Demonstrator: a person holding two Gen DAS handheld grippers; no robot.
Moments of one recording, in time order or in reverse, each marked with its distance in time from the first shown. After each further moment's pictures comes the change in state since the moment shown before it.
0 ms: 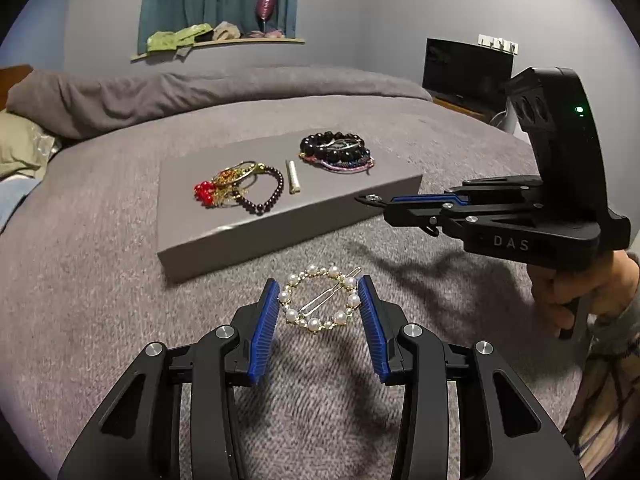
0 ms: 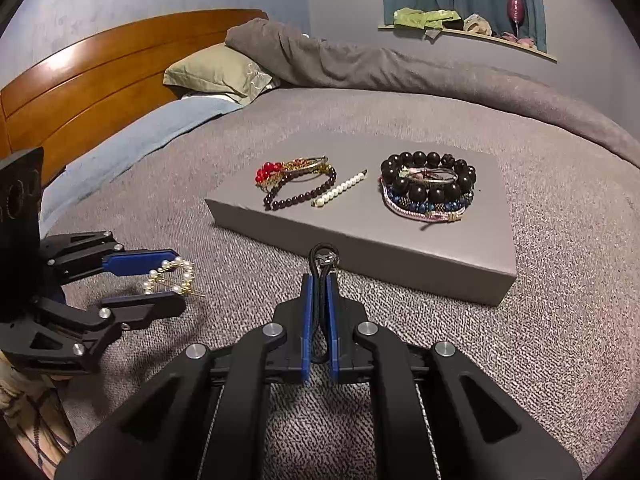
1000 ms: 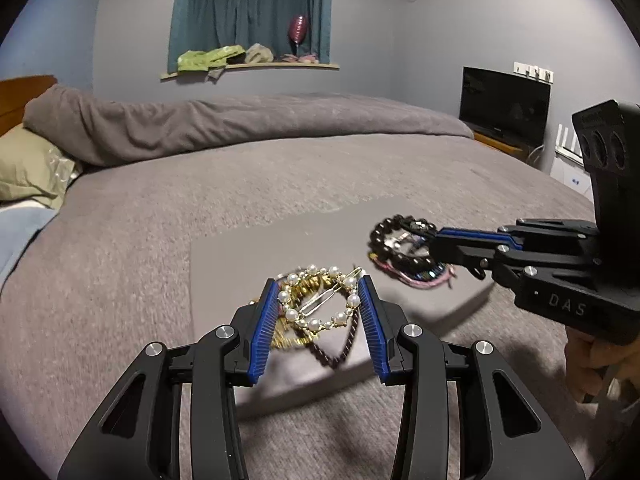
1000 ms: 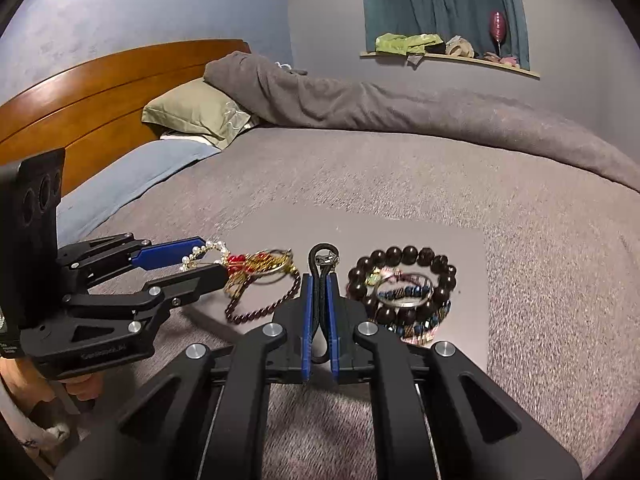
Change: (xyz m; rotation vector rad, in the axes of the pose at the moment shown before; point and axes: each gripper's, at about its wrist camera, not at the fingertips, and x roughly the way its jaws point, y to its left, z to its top) left arm 0.047 0.045 0.086 -0.041 -0.096 0.112; right arm 0.022 -0.022 0.071 0.028 -0.098 -0.061
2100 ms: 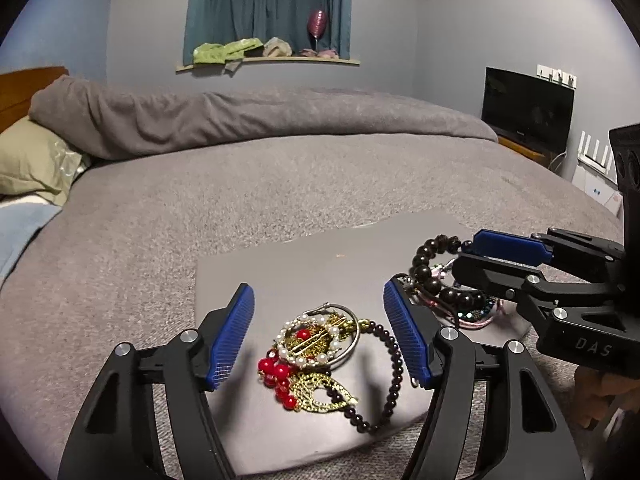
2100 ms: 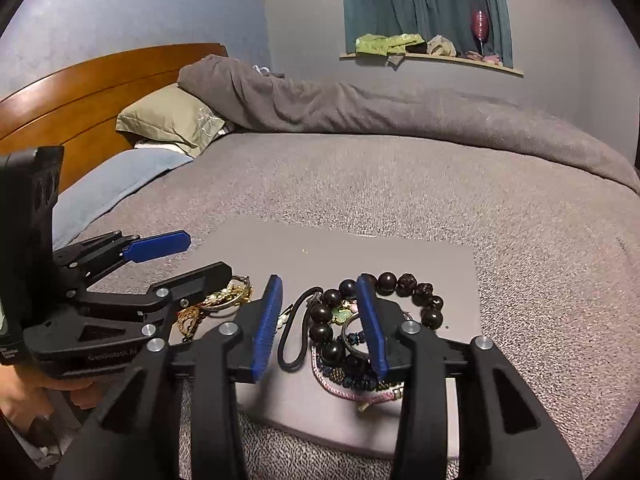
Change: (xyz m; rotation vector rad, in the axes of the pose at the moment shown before) left arm 0.035 0.016 0.016 -0.040 0.014 0.055; right arm 0.025 -0.023 0.011 0.020 -0.020 -0.058
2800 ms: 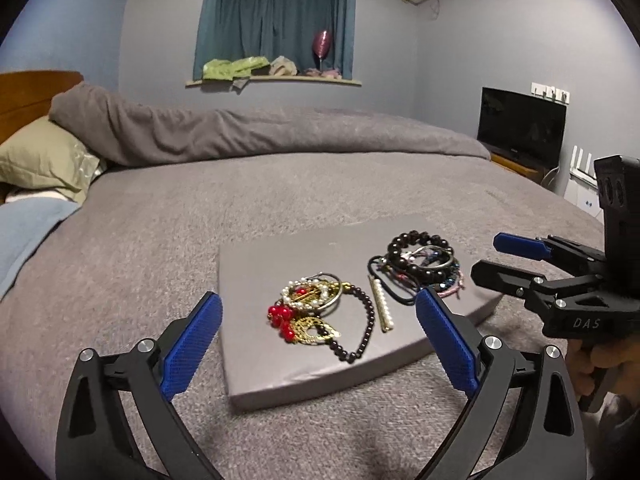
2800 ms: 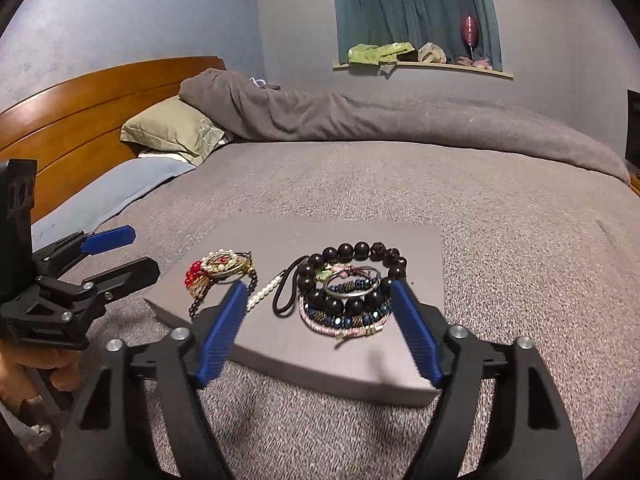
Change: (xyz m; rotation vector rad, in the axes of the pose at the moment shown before) left arm -0.067 -0.009 -0.028 -0.018 -0.080 0.006; right arm -0.052 -0.008 -0.030 0.029 -0.051 0.005
